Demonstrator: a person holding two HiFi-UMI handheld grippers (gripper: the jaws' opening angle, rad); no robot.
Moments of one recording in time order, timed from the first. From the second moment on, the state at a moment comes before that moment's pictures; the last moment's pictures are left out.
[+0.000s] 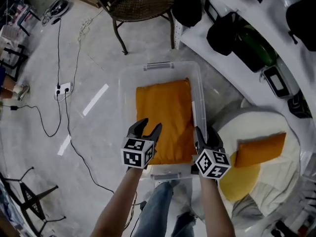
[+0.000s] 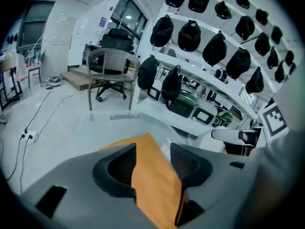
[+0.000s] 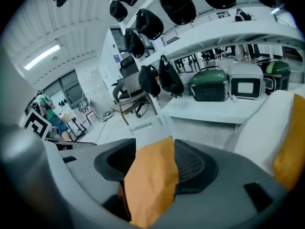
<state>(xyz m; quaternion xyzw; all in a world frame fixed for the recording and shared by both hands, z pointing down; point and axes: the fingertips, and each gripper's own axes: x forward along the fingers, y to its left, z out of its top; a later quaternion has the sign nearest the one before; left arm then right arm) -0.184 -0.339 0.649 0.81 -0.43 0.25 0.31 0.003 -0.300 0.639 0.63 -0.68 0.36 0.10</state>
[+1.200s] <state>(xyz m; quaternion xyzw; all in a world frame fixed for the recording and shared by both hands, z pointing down) 0.373 -0.106 0.701 0.92 0.03 0.38 0.11 0.413 0.010 0.710 0.82 -0.43 0.38 -0.02</state>
